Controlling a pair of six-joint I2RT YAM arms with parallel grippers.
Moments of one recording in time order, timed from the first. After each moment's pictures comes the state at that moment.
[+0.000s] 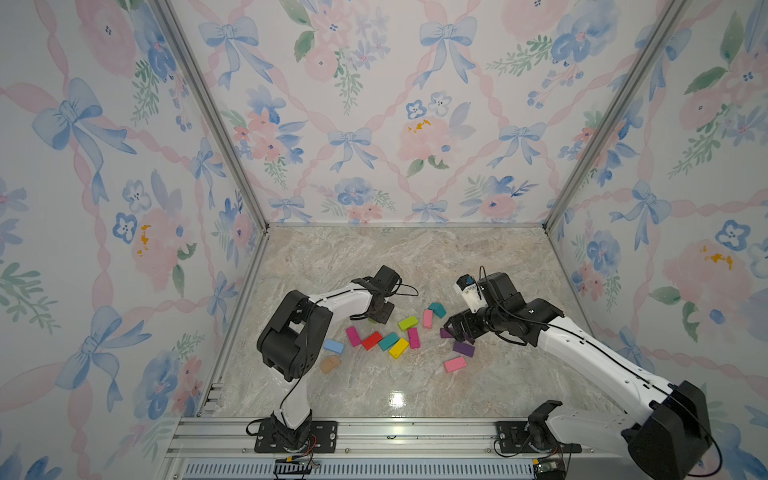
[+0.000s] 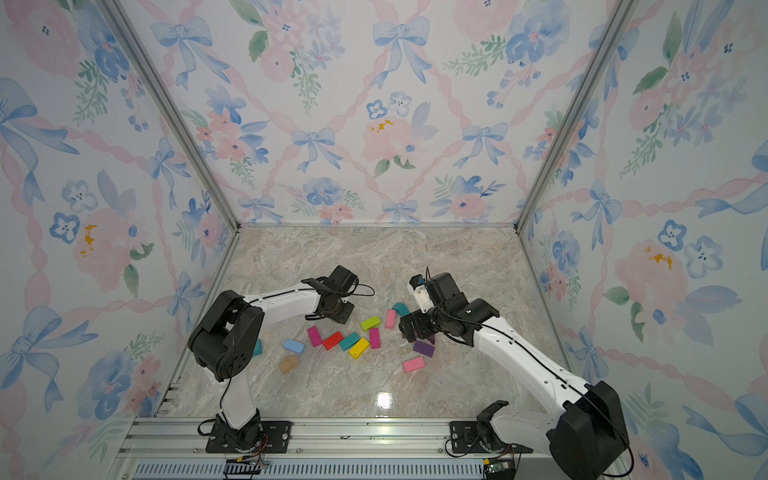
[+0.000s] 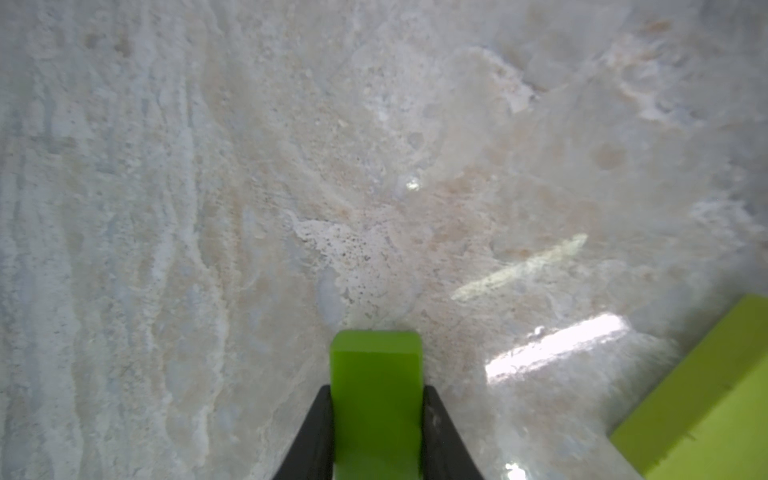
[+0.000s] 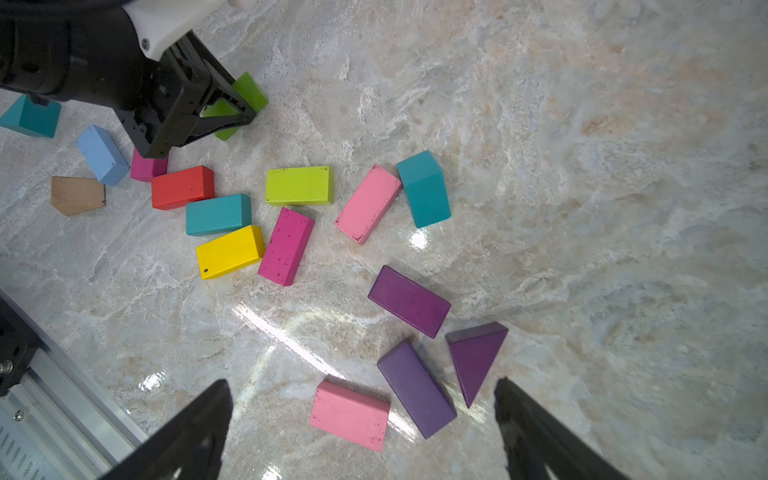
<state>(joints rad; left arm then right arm) -0.57 1.87 1.17 -0.52 -0.19 -0.08 0.55 1.20 0.93 -0.69 -0.14 0.10</state>
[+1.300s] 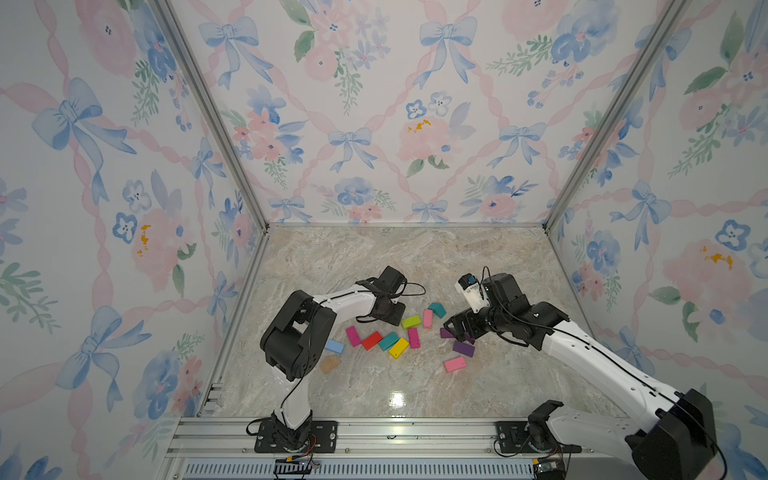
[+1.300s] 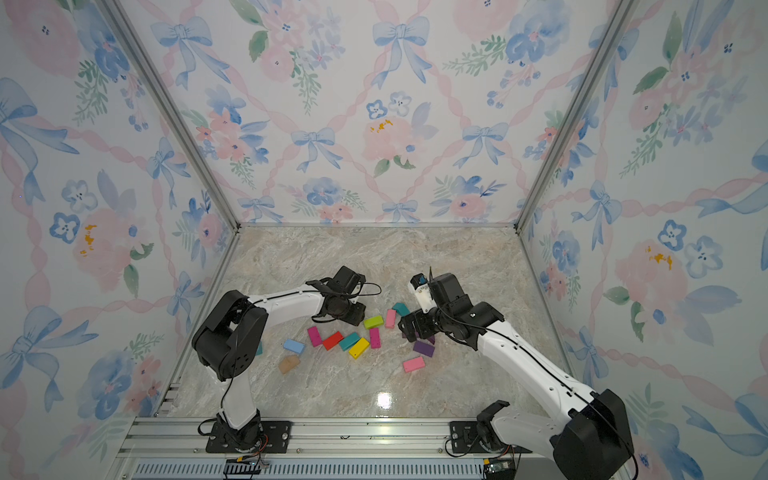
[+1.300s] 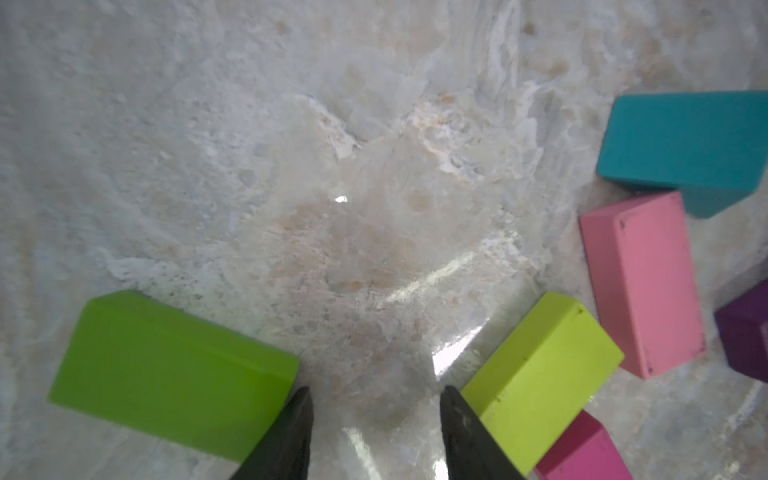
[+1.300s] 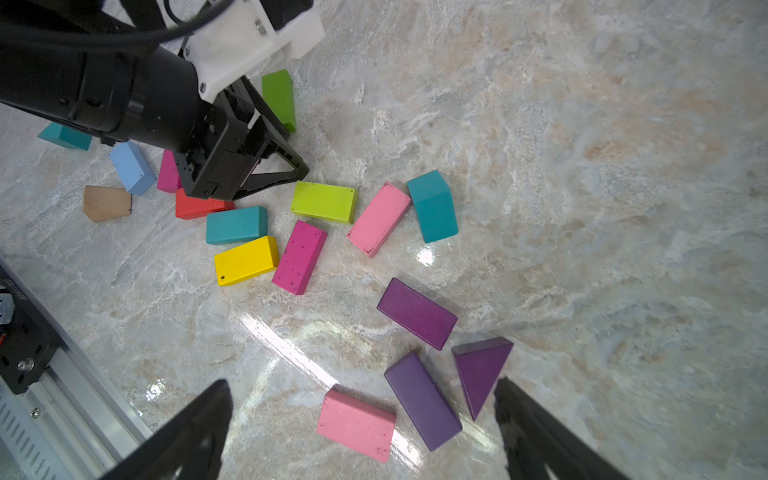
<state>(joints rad) -0.61 1.89 1.18 -0.44 0.04 -0.20 0.54 1.16 0.90 -0.66 -0.17 0.10</state>
